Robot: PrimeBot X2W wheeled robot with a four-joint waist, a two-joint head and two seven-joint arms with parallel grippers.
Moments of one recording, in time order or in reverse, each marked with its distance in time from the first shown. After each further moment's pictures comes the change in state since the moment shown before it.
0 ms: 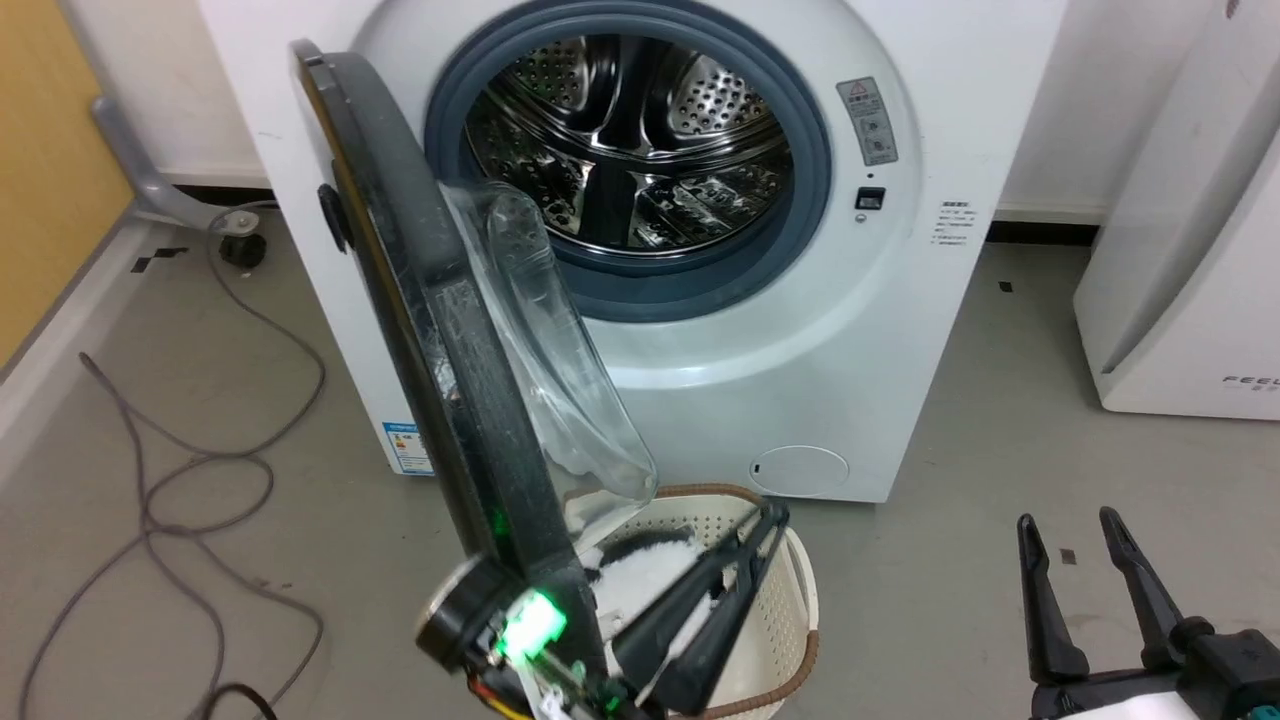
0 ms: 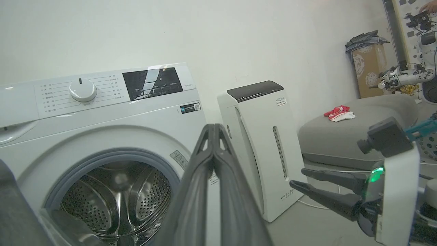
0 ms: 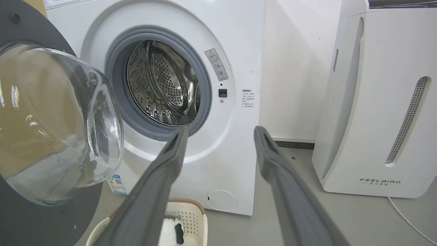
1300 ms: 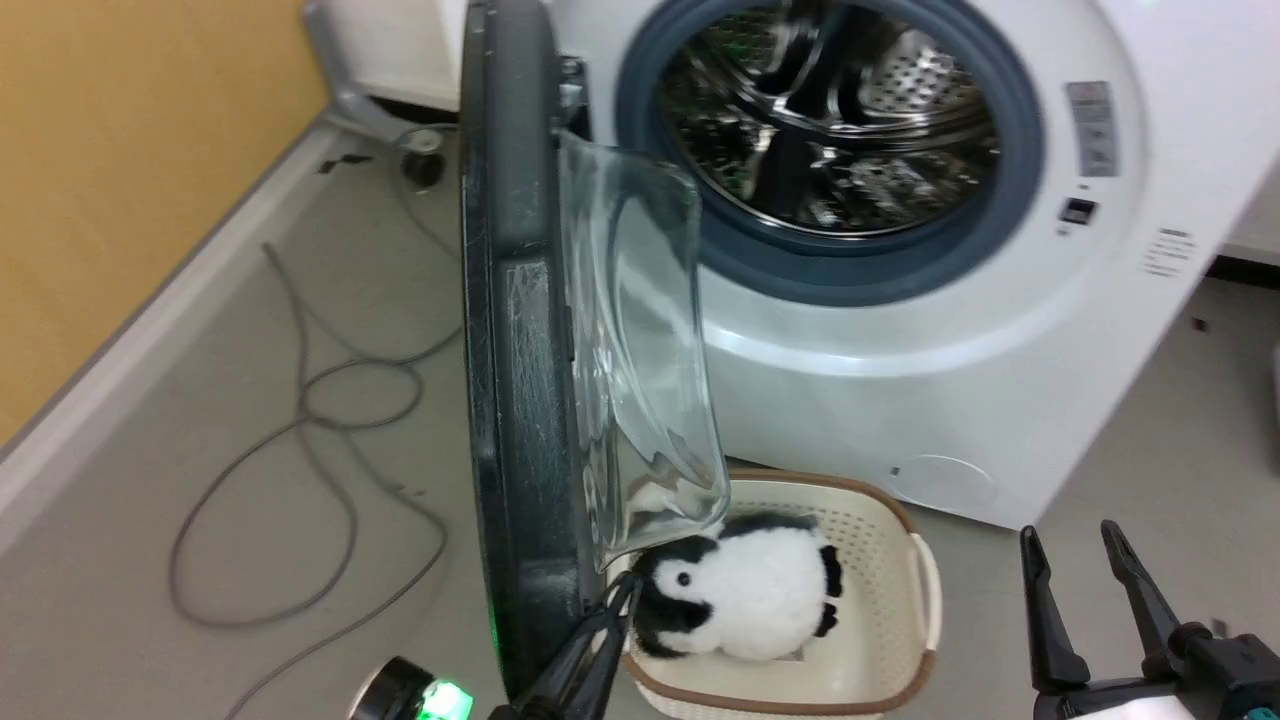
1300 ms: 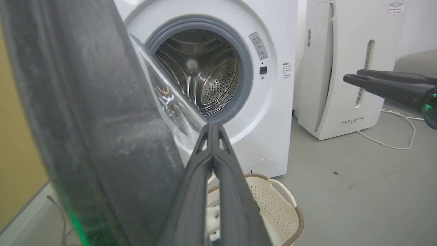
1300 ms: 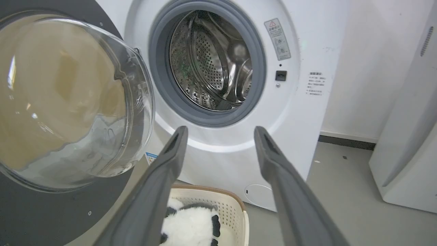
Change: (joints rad) left arm 0.112 0.081 0.070 0.252 -0.105 0.116 -0.003; right arm 0.000 0.001 -0.011 0.038 0.002 0.000 0.000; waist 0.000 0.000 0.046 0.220
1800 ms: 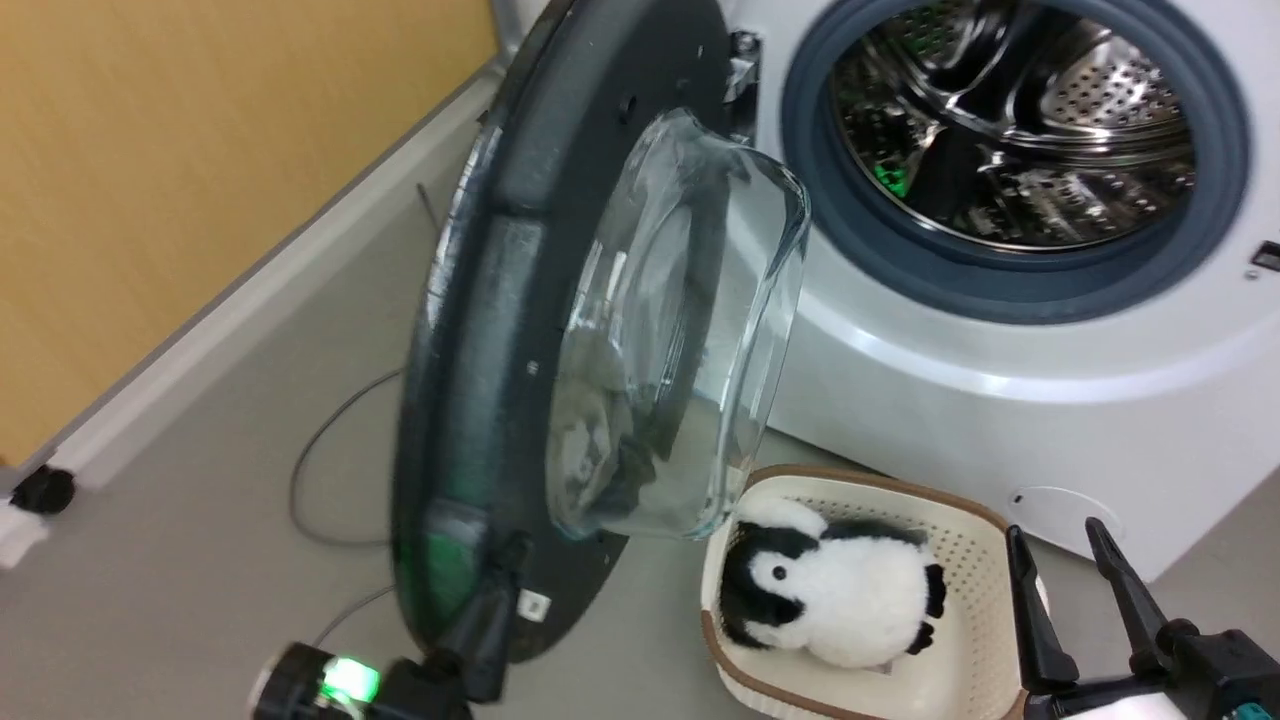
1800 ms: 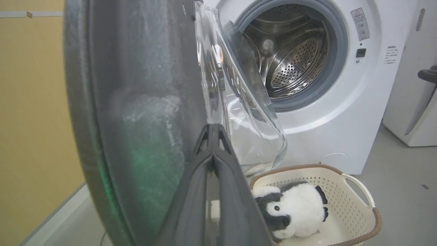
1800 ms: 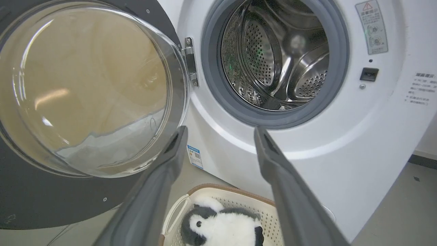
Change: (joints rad) left arm -0.002 0.033 0.123 0.025 -0.045 0.026 0.000; right arm -0.007 0.001 0.011 0.008 0.001 0.000 0.000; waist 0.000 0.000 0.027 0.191
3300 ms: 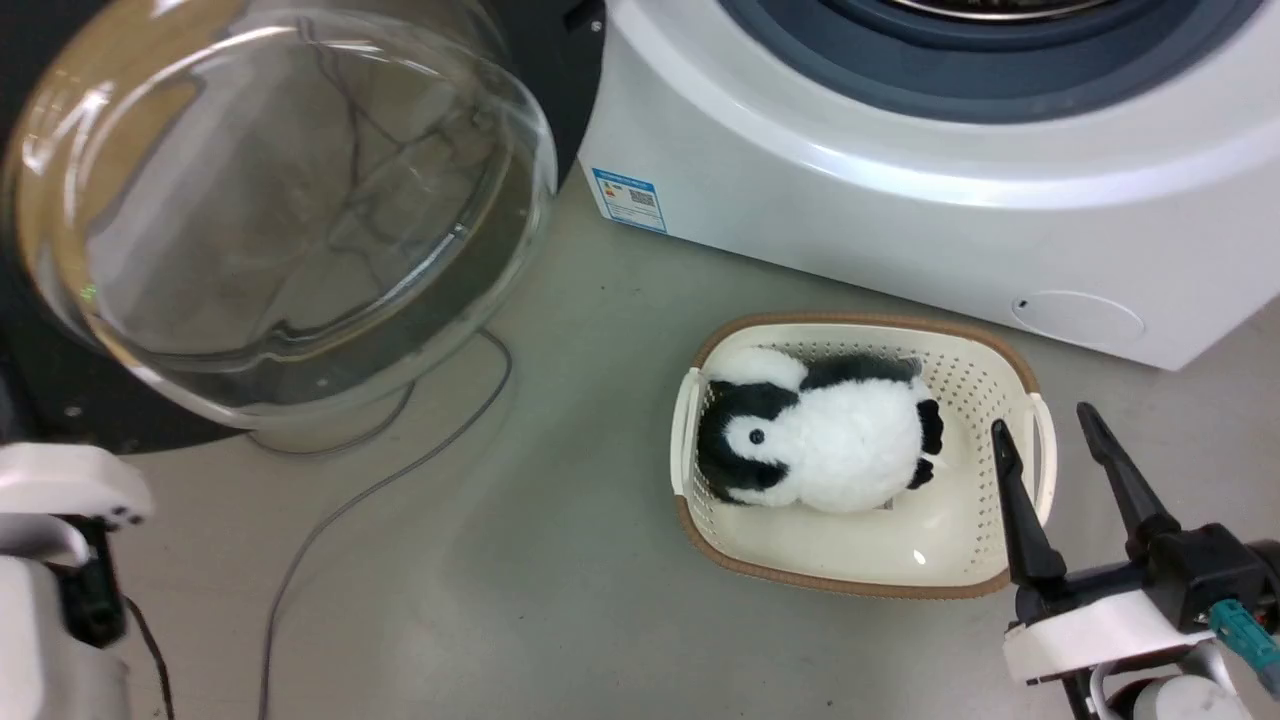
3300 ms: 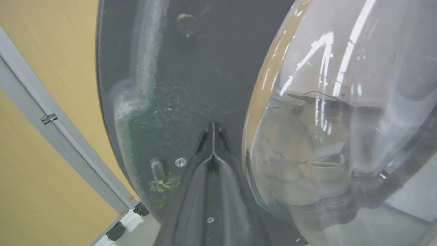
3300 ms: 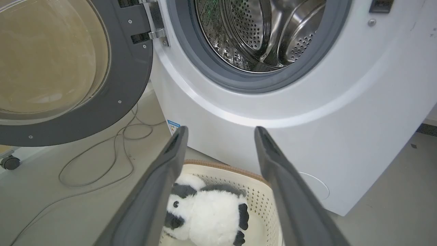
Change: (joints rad) left arm -0.481 0.059 0.688 0.509 -0.073 -0.023 0.000; right arm -0.175 -0.009 0.018 0.026 -0.118 0.000 0.000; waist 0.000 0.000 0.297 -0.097
